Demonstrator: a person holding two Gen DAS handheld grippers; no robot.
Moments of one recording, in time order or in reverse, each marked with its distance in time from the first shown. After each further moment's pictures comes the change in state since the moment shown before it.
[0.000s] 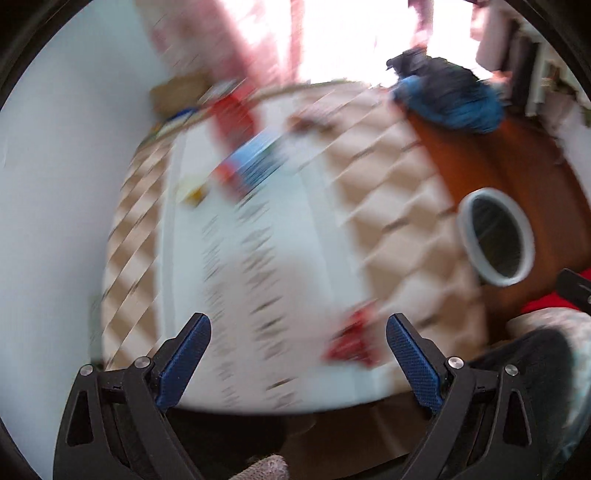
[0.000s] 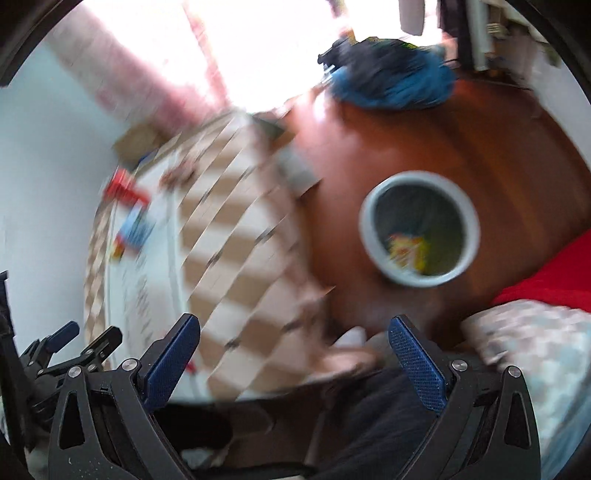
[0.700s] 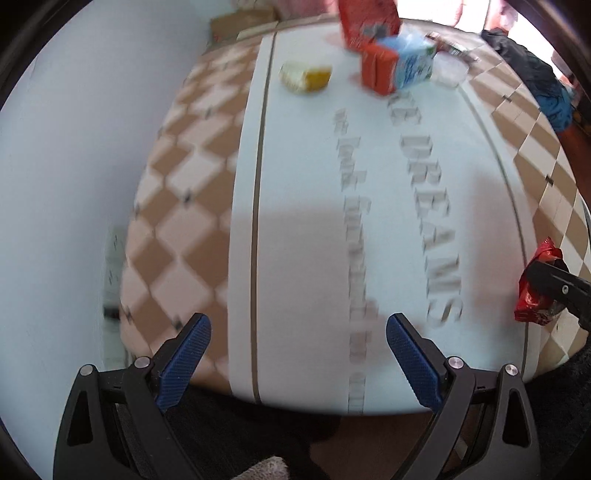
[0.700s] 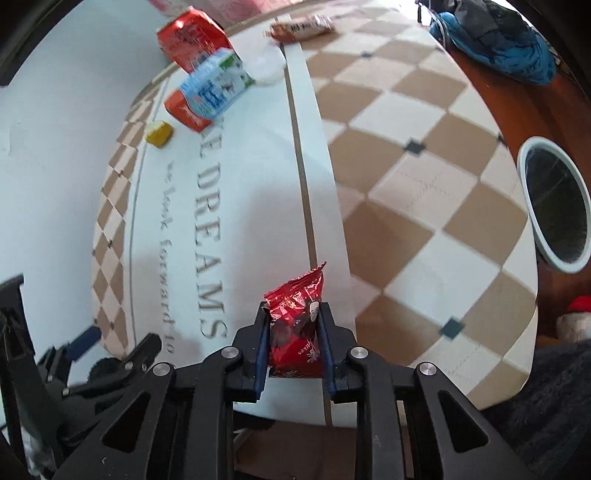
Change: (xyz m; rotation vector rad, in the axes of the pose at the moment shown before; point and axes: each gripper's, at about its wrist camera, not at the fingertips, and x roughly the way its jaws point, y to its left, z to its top) left arm 0.084 0.094 -0.047 -0.101 0.118 0.115; right arm 0.150 0.158 -0.037 -0.153 0.218 0.114
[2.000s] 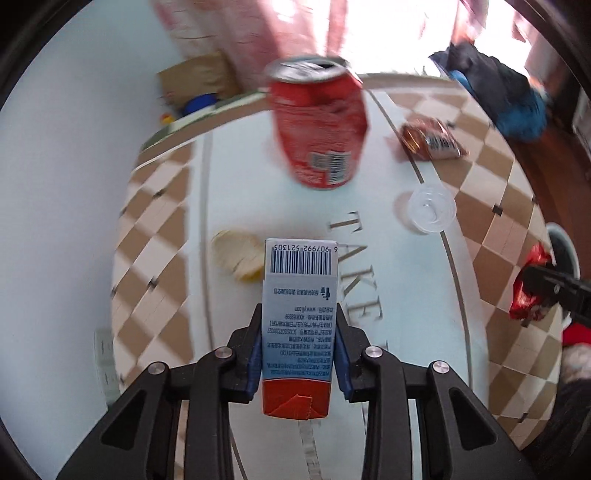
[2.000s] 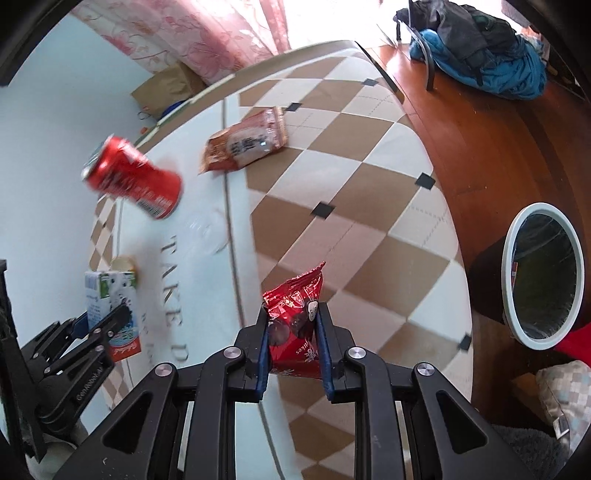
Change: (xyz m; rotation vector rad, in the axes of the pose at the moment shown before) left arm -0.013 -0.022 0.142 0.079 -0.093 -0.094; right arm -0.010 -0.039 0.145 0.073 -0.064 -0.023
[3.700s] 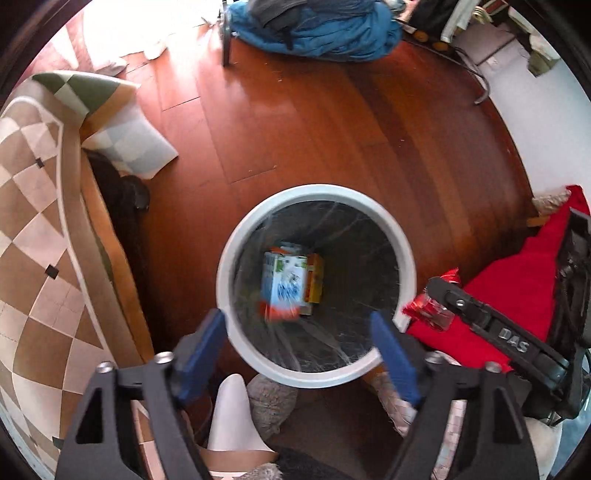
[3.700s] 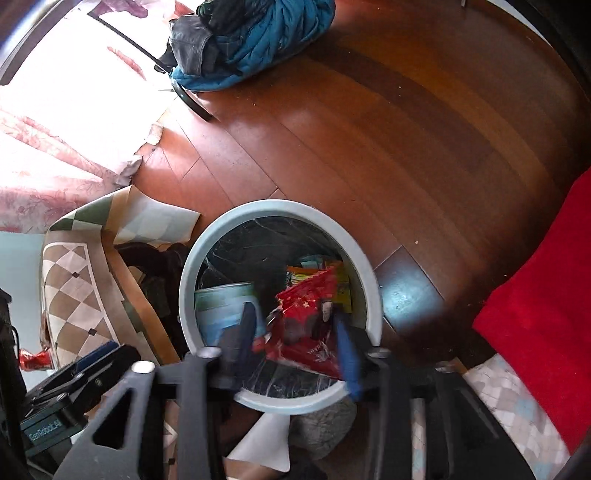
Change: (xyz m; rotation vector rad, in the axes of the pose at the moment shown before) left arm 0.042 -0.472 0.061 0.253 0.239 -0.432; right arm -0.051 -0.495 -0.014 0.522 -0.090 -0.055
